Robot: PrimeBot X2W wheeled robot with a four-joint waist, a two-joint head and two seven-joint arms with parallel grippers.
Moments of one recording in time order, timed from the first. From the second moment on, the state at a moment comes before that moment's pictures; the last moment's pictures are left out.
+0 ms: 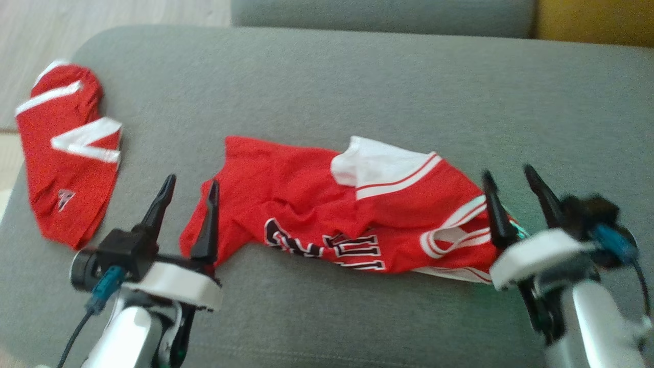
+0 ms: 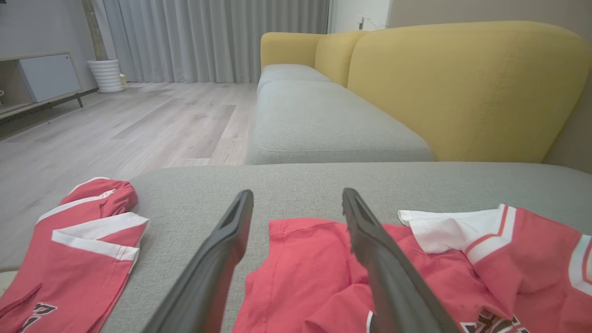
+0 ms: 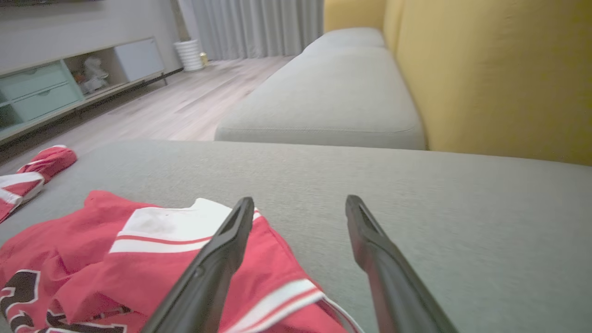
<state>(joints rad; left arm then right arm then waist) -0.12 0.30 -0.40 0.06 -0.36 0.16 -0.24 -0.09 -0.05 0.03 0.08 0.12 0.12 0.07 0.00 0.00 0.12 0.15</state>
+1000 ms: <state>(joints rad) -0.22 0.15 -0.34 0.09 -0.27 0.06 -0.25 -0.63 -0.24 0.48 0.62 0.39 0.12 0.33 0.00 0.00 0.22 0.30</state>
